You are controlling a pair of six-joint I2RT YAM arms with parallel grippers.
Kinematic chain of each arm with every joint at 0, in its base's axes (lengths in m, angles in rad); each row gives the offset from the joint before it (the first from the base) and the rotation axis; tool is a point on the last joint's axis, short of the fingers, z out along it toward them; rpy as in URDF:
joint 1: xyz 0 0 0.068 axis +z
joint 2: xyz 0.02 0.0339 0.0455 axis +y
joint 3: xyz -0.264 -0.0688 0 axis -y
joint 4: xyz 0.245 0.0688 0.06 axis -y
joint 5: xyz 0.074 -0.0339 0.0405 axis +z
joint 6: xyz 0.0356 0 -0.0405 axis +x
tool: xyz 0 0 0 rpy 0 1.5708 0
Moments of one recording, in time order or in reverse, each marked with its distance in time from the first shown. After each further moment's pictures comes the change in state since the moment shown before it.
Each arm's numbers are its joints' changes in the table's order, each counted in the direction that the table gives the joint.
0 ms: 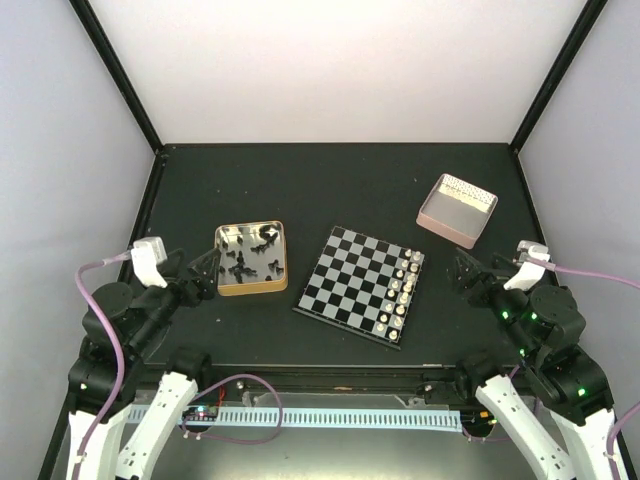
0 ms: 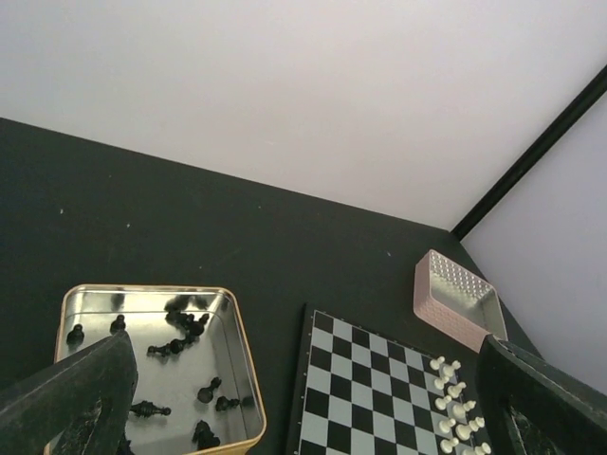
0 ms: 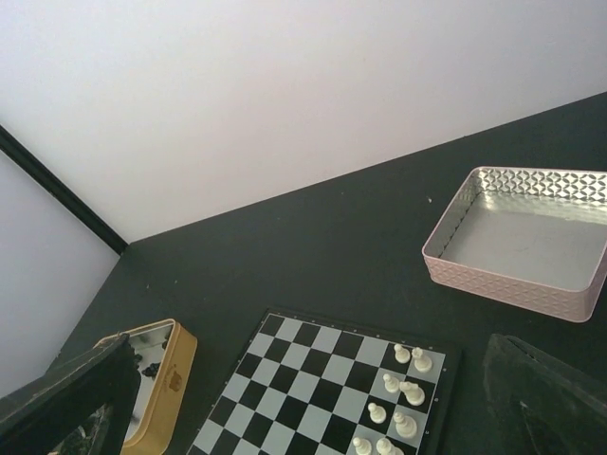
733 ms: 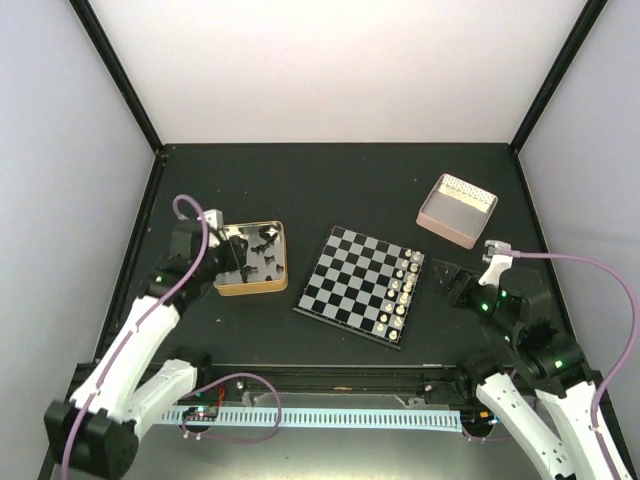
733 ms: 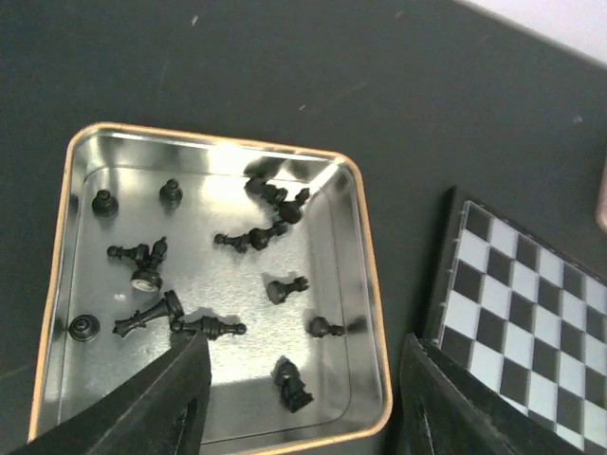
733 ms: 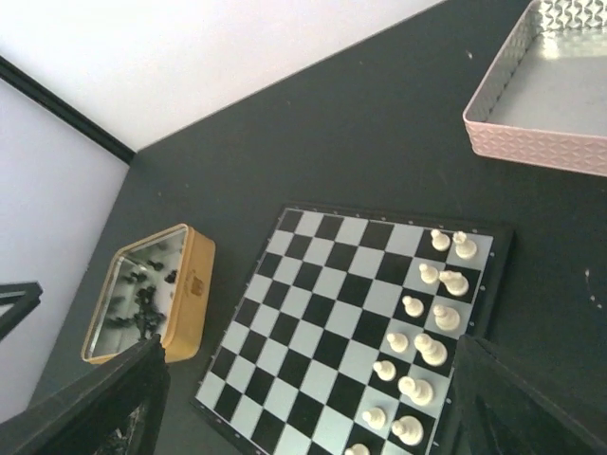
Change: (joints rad) left arm 0.000 0.454 -0.253 0.264 0.047 -0.020; right arm 0.000 0.094 -0.061 -0.052 0.171 0.105
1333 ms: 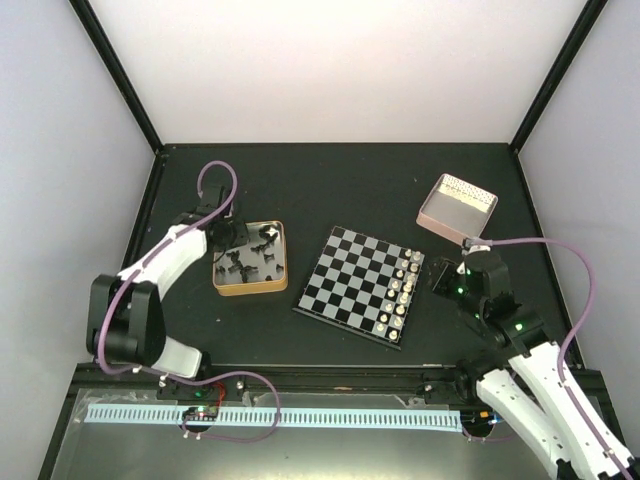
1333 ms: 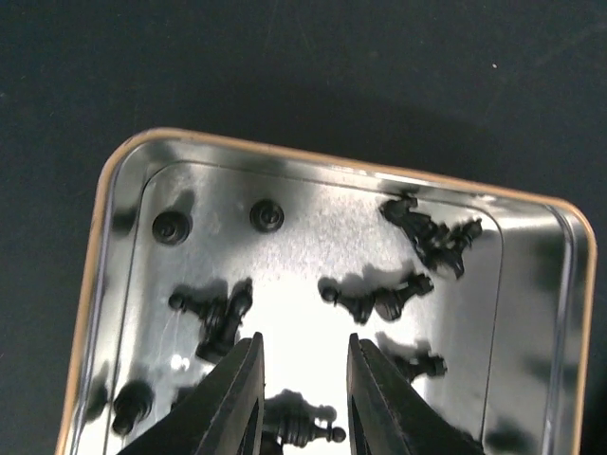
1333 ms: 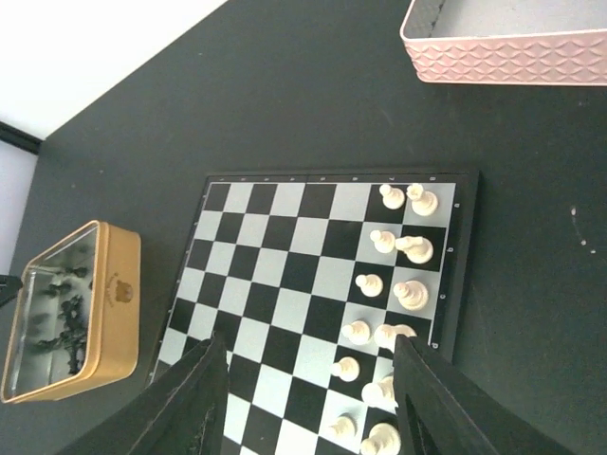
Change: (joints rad) left arm 0.057 0.650 0.258 -0.027 0.121 0.007; right arm 0.000 0.150 -0.172 0.144 -0.045 0.125
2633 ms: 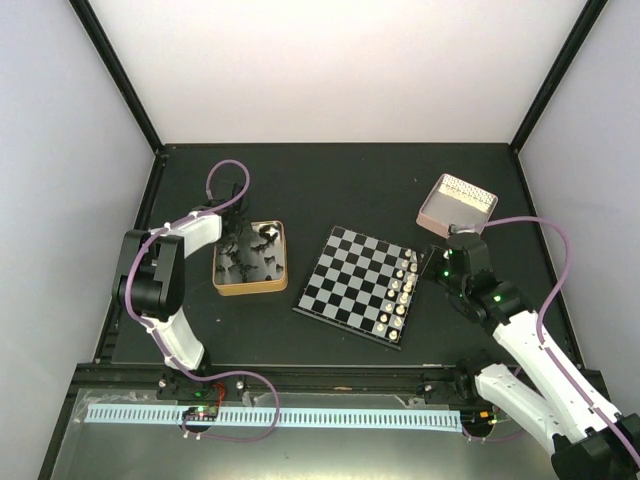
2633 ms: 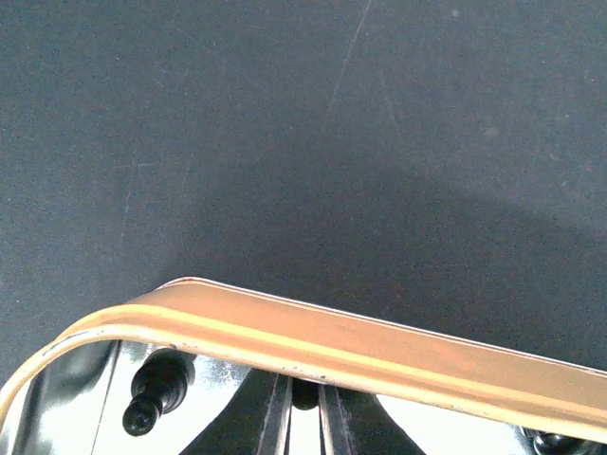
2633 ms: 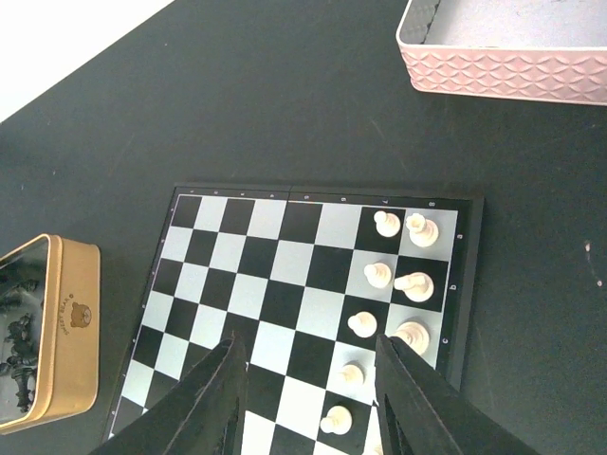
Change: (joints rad) left arm 0.024 0.346 0.101 0.179 0.121 -0.047; right arm 0.000 0.241 0.014 0.151 -0.043 -0.028
